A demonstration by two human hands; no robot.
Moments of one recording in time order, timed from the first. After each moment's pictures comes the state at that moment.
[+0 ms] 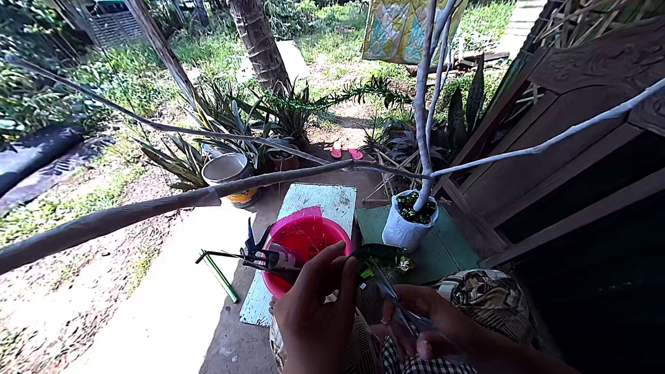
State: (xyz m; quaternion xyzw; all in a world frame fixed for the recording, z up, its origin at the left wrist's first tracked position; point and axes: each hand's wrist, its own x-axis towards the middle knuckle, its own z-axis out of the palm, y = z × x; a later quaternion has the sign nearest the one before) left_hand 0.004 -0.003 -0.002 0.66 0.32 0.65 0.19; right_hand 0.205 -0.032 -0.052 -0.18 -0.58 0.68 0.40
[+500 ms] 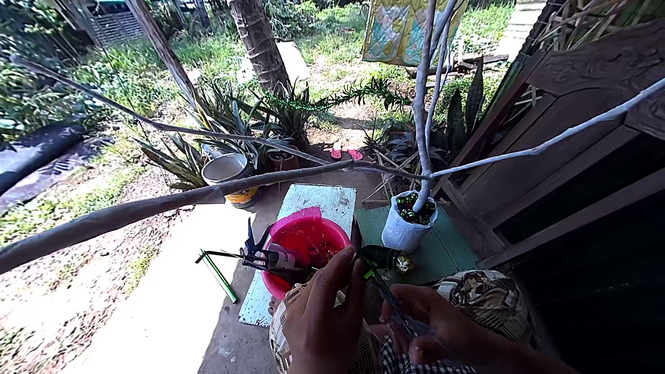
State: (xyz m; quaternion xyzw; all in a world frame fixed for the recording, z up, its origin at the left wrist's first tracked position) left_hand 0.009 -0.008 -0.004 0.70 0.35 0.63 0.05; right_hand 0.204 -0.034 -0.045 -0.23 -0.63 0.62 0.40
